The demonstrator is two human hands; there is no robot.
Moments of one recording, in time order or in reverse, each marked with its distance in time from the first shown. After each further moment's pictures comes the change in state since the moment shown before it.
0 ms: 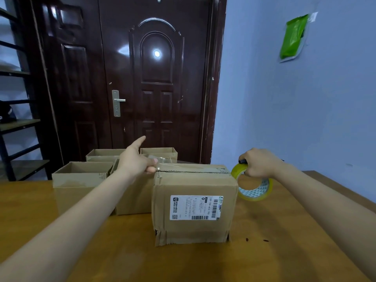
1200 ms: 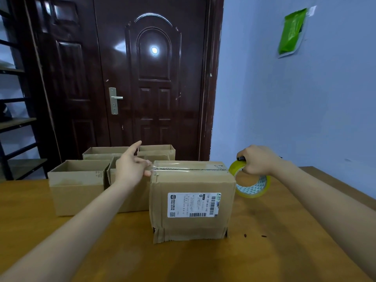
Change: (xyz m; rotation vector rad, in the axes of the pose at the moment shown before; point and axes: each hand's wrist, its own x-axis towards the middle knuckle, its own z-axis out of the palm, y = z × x) left_hand -0.021 -0.014 0.012 0.067 0.117 0.079; right_hand -0.001 0.002 0.005 0.027 0.017 0.000
